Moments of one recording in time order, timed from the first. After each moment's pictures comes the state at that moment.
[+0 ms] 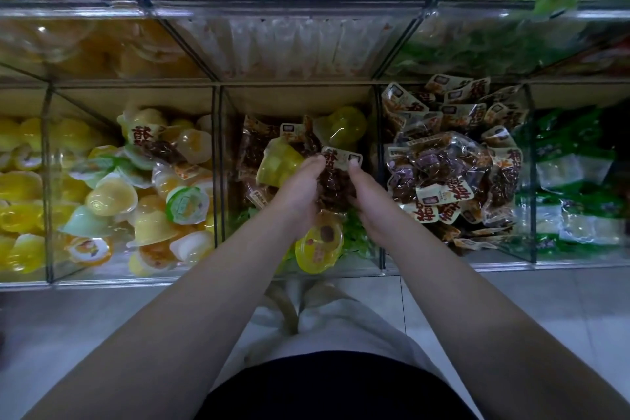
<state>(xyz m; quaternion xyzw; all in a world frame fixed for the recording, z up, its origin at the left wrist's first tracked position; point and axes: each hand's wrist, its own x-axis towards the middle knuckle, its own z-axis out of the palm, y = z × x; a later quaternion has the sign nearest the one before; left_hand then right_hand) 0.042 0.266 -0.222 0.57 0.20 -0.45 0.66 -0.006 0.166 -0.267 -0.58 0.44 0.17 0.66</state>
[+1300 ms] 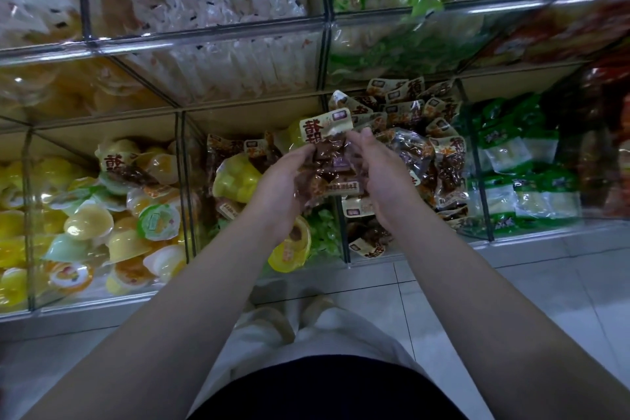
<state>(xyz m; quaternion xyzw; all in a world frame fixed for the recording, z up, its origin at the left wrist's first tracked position) 0.014 0.237 -0.191 0.59 0.10 -0.39 0.70 -0.045 0.110 -0.201 -0.60 0.36 -0.01 0.71</state>
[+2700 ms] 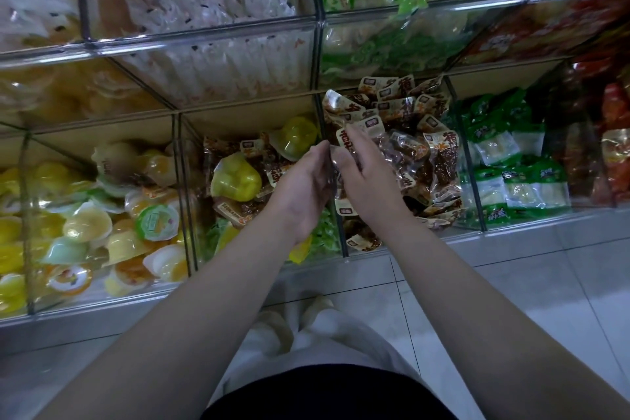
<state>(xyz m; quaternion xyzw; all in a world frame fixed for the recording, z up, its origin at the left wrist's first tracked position) -0.006 0.219 -0.189 0.55 0.04 -0.45 0.70 -0.060 0.122 -0.205 -0.84 0.24 -0.06 0.48</state>
